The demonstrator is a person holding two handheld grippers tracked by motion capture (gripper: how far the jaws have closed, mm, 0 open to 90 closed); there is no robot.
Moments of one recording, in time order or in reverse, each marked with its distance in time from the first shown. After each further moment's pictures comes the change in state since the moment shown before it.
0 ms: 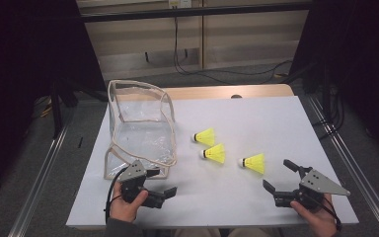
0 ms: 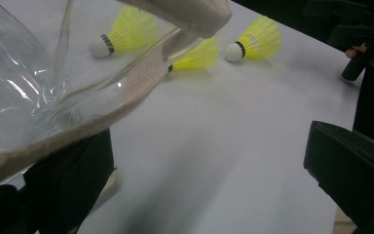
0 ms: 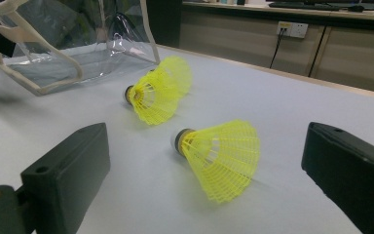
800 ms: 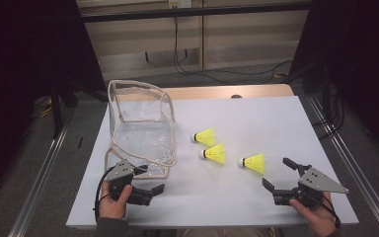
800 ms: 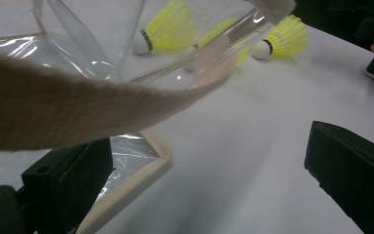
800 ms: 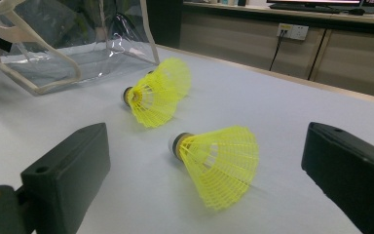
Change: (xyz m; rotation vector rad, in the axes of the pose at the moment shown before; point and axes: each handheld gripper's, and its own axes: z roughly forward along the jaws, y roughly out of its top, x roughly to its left) left arm 0.025 -0.011 -0.021 -0.028 0.063 0.001; right arm -0.001 0.003 0.004 0.000 0.006 -0.015
